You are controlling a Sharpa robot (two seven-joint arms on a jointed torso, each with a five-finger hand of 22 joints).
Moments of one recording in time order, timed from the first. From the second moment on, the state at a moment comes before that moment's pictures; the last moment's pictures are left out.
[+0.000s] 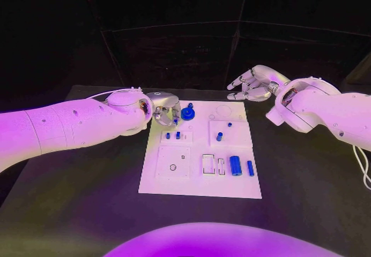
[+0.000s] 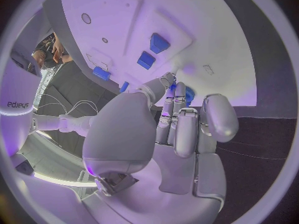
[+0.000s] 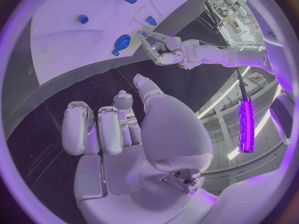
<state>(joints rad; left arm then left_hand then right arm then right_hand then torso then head) 1.32 -0.71 -0.22 1.31 -1.43 -0.15 -0.01 1.36 -0.12 0.52 -0.09 0.05 1.05 0.12 0.25 0.07 1.08 0.06 0.37 0.06 1.47 -0.02 1.43 1.26 0.11 1.44 0.08 1.20 1.13 1.37 -0.74 -0.13 1.36 -0.96 -0.30 0.07 1.29 -0.05 0.10 0.01 0.37 0.96 0.15 0.10 0.07 1.20 0.06 1.02 0.97 1.47 -0.01 1.40 1.21 0.05 1.37 0.10 1.45 1.25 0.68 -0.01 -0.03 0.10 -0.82</state>
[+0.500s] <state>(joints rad) 1.32 -0.70 -0.22 1.29 -1.43 -0.12 -0.02 1.36 -0.12 0.52 -0.09 0.05 1.05 0.12 0.25 0.07 1.08 0.06 0.37 0.06 1.47 -0.02 1.43 1.26 0.11 1.44 0.08 1.20 1.13 1.37 -0.74 -0.13 1.36 -0.96 -0.30 0.07 1.29 -0.05 0.10 0.01 0.37 0.96 0.15 0.10 0.07 1.20 0.06 1.02 0.97 1.47 -0.01 1.40 1.21 0.05 1.37 0.10 1.45 1.25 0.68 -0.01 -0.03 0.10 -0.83</state>
